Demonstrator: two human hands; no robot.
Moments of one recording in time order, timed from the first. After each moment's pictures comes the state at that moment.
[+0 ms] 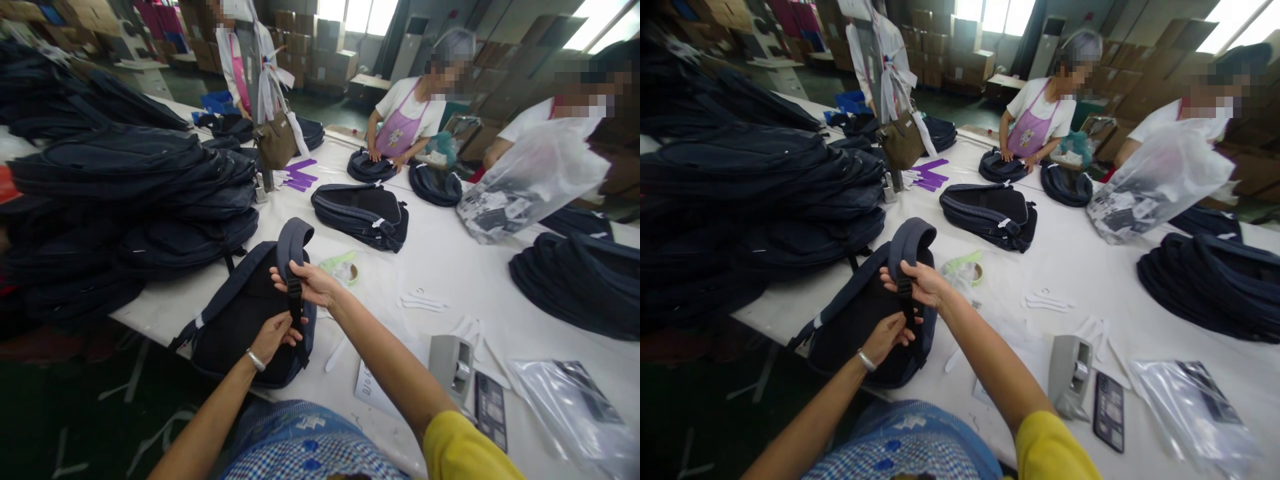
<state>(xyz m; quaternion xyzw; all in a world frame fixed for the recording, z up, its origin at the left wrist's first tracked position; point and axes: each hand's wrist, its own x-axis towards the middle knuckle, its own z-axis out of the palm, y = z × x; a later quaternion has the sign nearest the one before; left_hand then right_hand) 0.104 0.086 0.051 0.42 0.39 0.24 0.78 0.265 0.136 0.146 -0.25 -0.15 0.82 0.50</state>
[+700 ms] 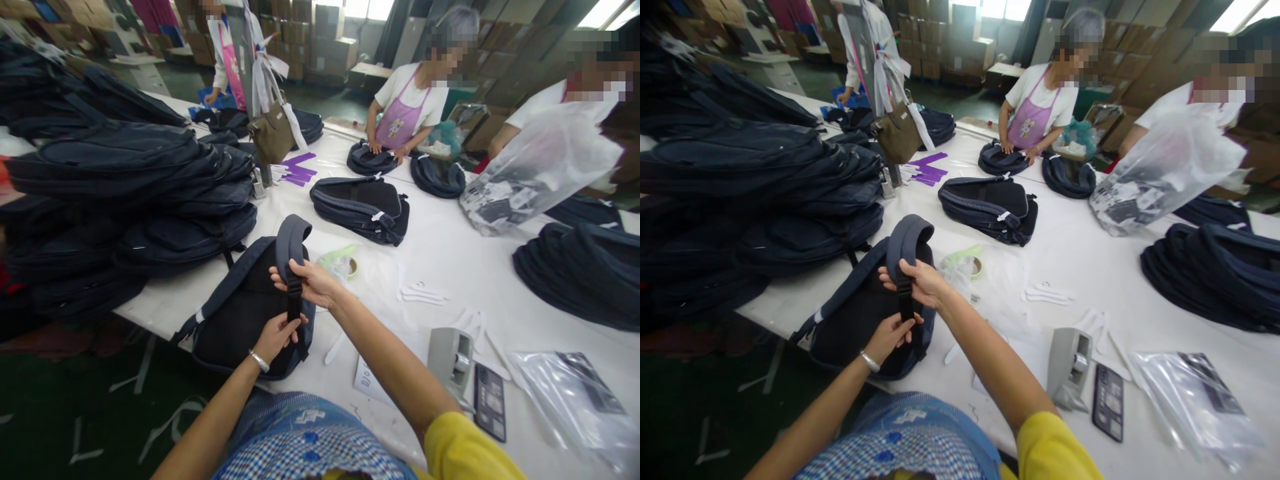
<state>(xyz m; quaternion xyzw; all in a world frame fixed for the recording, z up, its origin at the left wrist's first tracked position) 0.109 0.072 0.054 0.54 0.44 0.19 0.69 0.268 0.118 0.152 -0.27 -0.16 0.80 0.51</state>
